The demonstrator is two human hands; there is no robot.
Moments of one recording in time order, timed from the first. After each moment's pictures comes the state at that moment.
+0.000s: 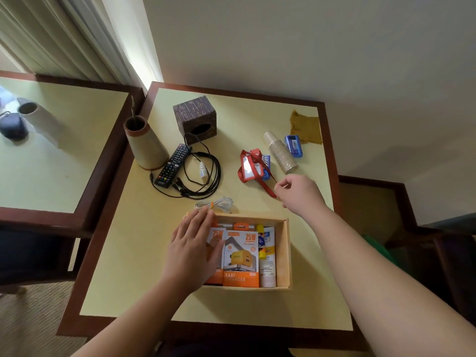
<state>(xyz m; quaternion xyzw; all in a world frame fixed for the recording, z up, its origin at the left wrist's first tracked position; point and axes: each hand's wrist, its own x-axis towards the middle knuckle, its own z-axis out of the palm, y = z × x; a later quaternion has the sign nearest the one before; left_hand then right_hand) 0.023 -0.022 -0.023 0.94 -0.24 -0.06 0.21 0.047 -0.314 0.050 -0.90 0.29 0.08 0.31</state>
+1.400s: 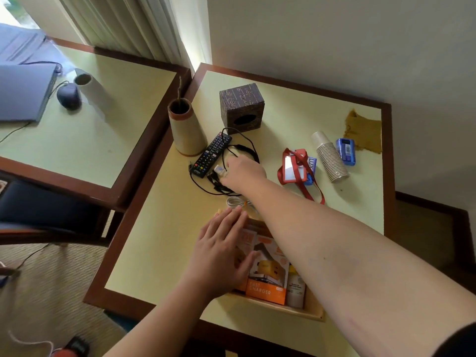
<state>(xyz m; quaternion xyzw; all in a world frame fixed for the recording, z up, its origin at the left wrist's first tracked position) 0.023 -0.025 -0.015 0.95 -0.23 -0.06 0.21 0.204 -0.165 -0.041 -0.98 -0.01 0.17 0.14</state>
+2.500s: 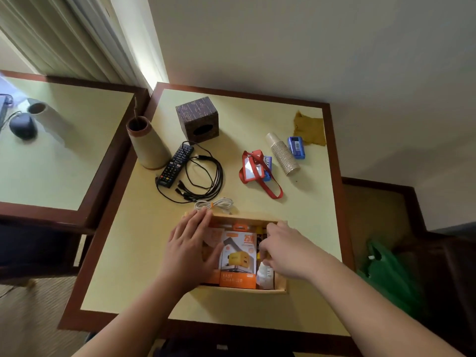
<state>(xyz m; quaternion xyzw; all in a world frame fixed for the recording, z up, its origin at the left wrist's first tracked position) 0.022 -0.024 -0.017 0.95 -0.23 -0.07 0.21 -0.029 -0.272 0.051 -0.95 -0.06 0.31 0.07</state>
